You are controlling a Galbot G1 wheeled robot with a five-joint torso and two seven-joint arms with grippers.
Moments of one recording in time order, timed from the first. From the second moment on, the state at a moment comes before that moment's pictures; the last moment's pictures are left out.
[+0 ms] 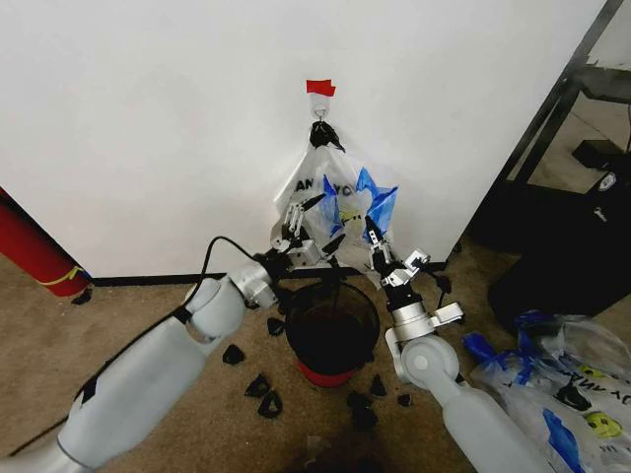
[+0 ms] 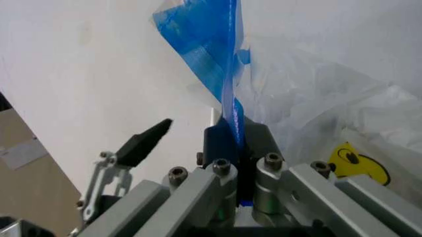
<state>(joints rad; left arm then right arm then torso) 0.62 -0.95 0.12 -1.77 0.35 -0.20 0.11 -1.01 1.15 0.08 1.77 1.16 0.37 -0.28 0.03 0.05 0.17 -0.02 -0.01</state>
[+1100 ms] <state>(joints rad) 0.63 -0.96 0.13 -1.75 0.34 0.14 -0.18 -1.04 1.13 0.09 1.81 1.11 0.37 -0.32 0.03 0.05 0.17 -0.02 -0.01</state>
